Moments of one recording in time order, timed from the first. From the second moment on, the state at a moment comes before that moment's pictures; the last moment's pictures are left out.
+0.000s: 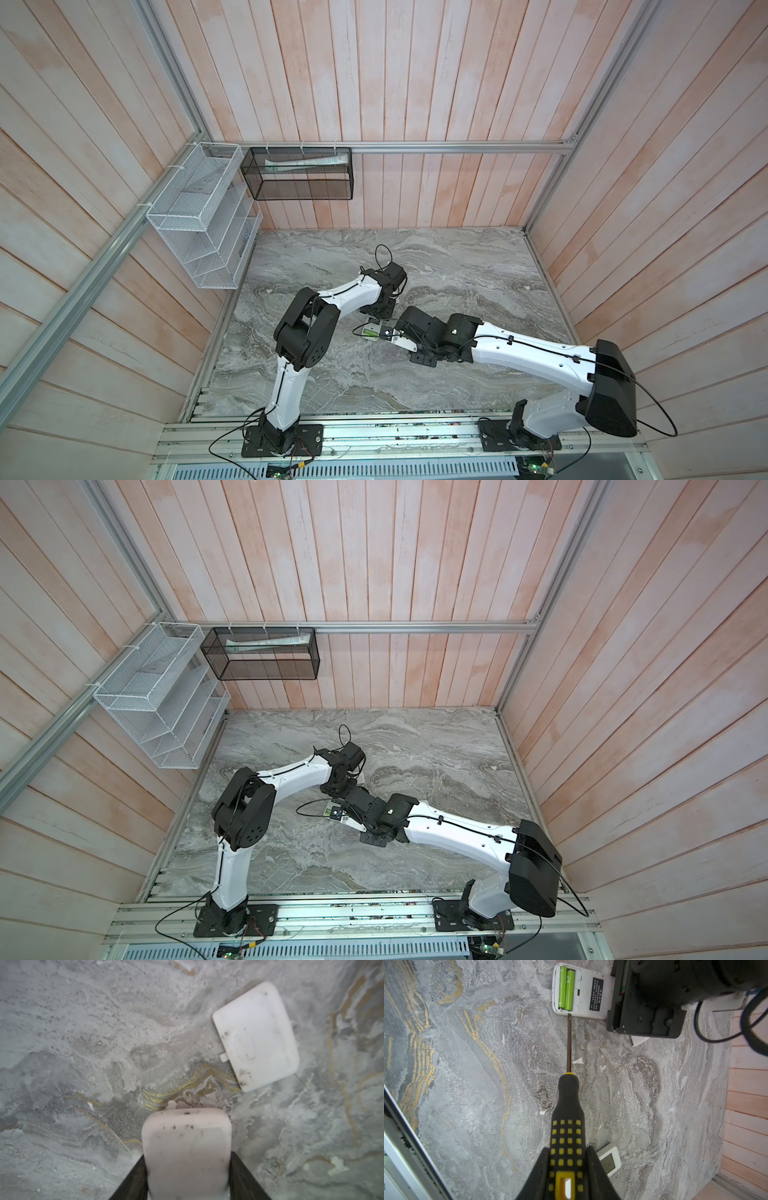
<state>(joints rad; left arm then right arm) -0.66 2.10 1.55 -0.82 -0.17 -0.32 1.11 1.45 1.12 -0.84 0.29 -0.35</state>
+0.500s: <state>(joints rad) -0.67 2.10 1.55 -0.83 -0.19 -0.32 1.11 1.45 1.12 -0.84 0.29 -0.35</state>
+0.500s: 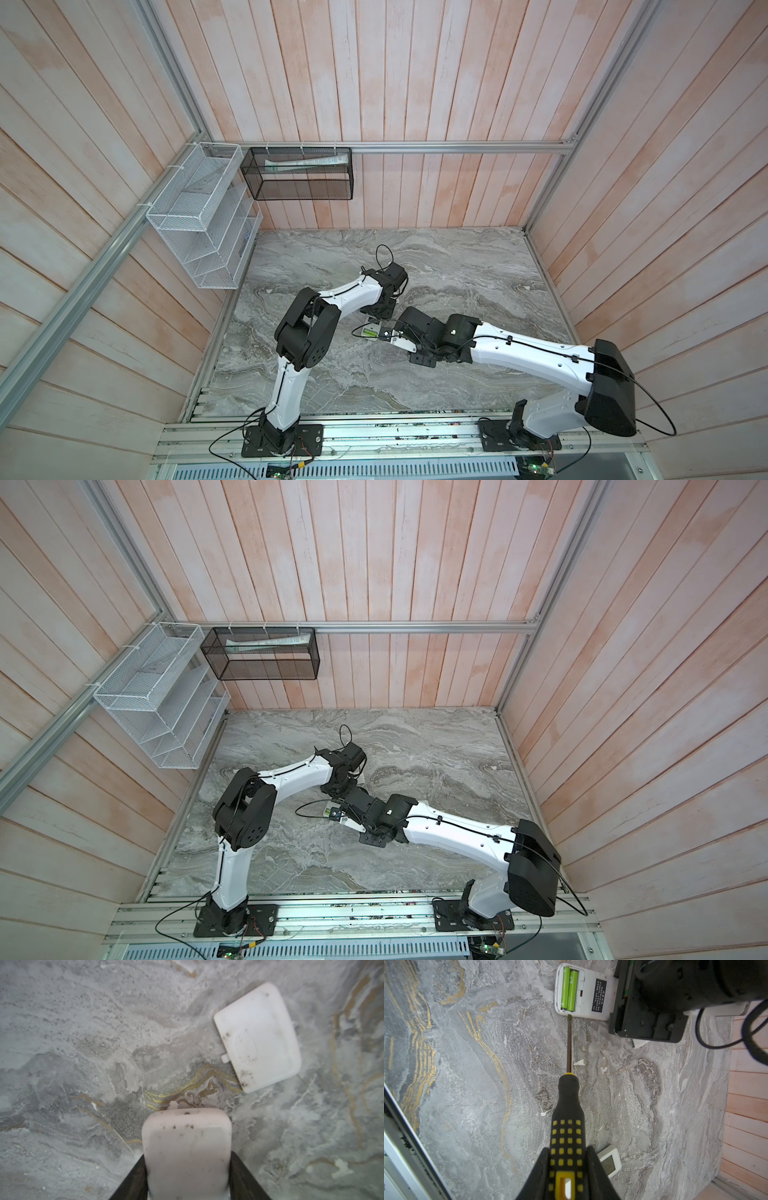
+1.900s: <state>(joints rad) -0.67 2.10 1.55 -0.83 -0.19 -0.32 1.11 1.44 1.12 -0.81 0.29 -0.37</state>
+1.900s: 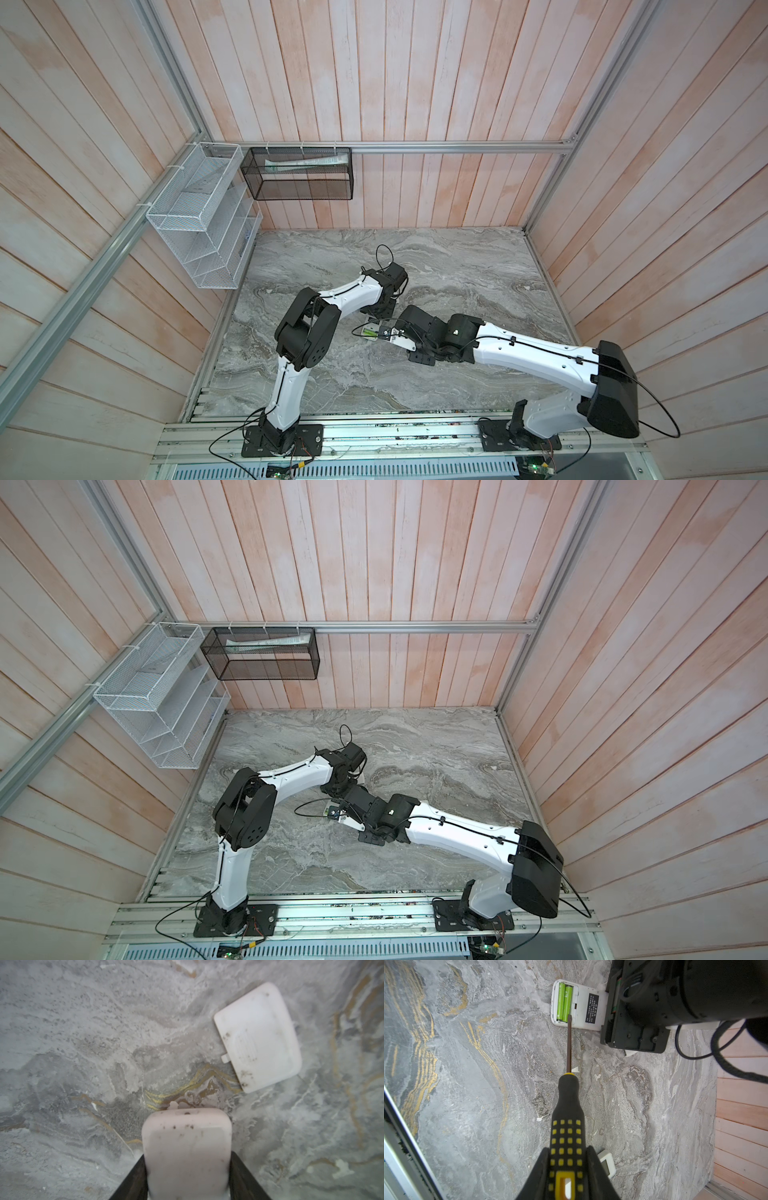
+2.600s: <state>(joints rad) -0.68 2.12 1.58 -0.86 -0.23 -0.31 1.11 1.46 1.12 -0.81 0.31 -0.37</state>
